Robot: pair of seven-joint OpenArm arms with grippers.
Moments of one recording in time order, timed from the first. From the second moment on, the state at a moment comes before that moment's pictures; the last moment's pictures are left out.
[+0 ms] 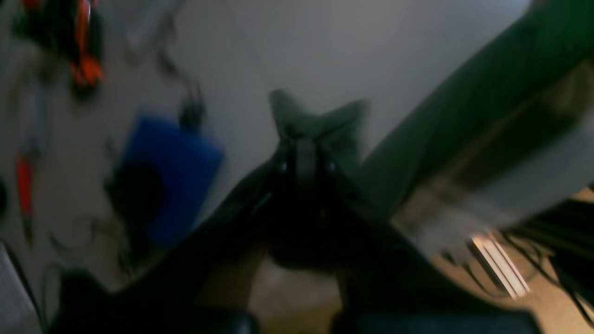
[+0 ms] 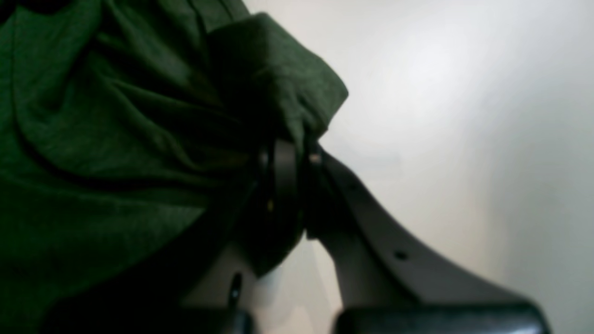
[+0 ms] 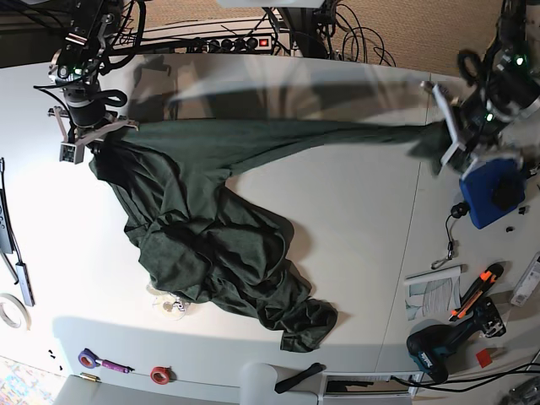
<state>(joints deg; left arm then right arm) 25.8 -35.3 -12.0 132.4 -28.0 -18.4 62.9 -19.2 10.5 29.0 103.5 13.2 14.3 -38.4</state>
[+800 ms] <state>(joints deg) 32.2 -25.5 -15.5 132.4 -22.9 -17.0 50.6 -19.2 12.2 29.0 103.5 13.3 14.3 -39.3</state>
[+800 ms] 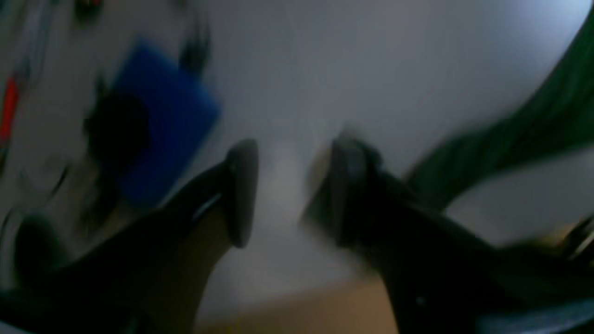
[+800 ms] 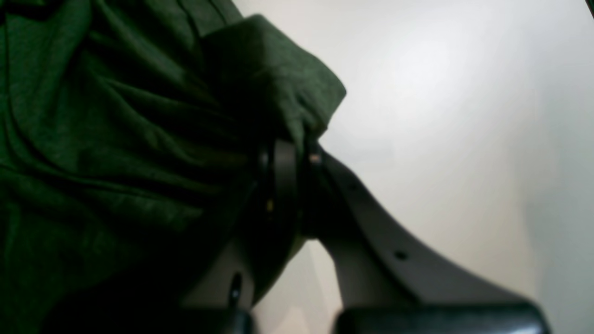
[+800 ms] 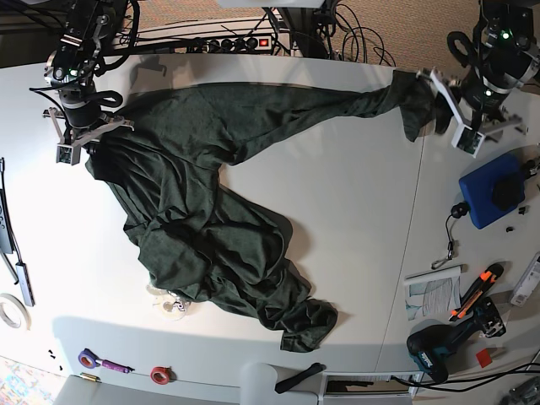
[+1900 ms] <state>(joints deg) -40.0 6.3 45.2 54.2 -22.0 -29.5 38.0 -19.2 12.0 29.0 103.5 13.1 14.3 -40.1</state>
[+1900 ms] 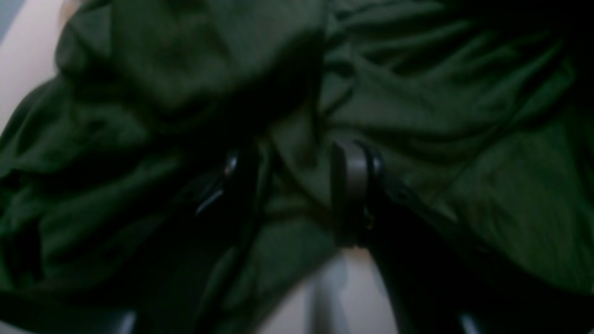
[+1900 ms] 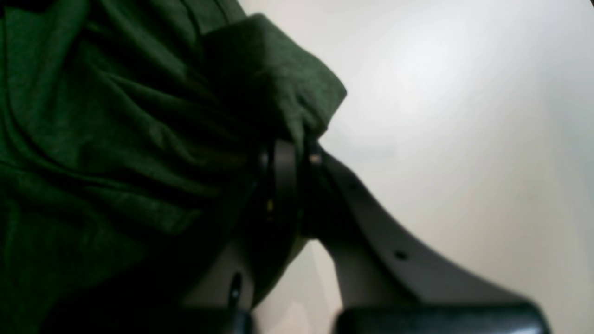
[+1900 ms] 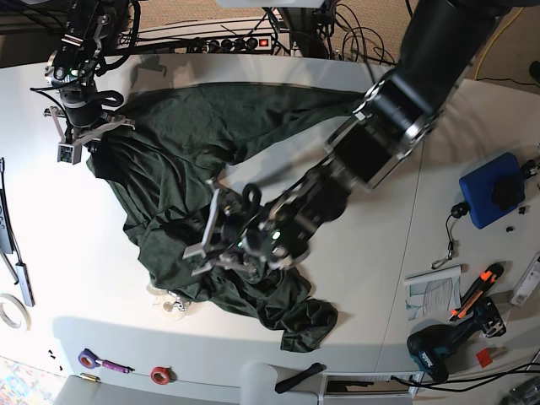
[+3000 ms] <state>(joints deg) -45.9 10.2 45.3 33.0 -12.3 -25.6 15.5 -19.2 12.0 29.0 103.5 13.3 14.3 -40.1</state>
